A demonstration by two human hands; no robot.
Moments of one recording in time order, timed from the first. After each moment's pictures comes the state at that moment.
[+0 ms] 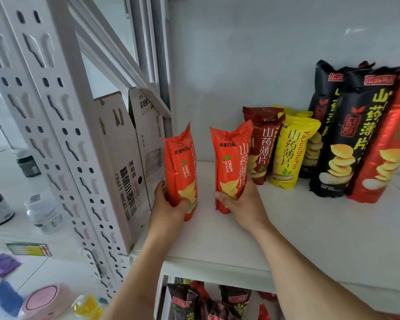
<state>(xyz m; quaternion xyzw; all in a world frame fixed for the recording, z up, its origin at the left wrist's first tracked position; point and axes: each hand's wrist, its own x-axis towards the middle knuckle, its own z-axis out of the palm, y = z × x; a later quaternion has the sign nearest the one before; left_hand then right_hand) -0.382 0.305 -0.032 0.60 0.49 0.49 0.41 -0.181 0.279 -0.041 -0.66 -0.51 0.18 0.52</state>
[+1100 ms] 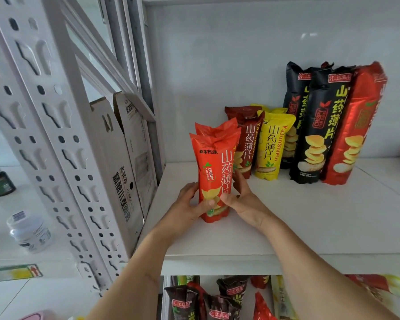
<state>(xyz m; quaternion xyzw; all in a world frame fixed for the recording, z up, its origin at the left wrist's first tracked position) -0.371 0.312 -0.023 0.73 0.30 0.29 0.54 -0.201 0.214 0.002 -0.57 -0.53 0.34 0.52</state>
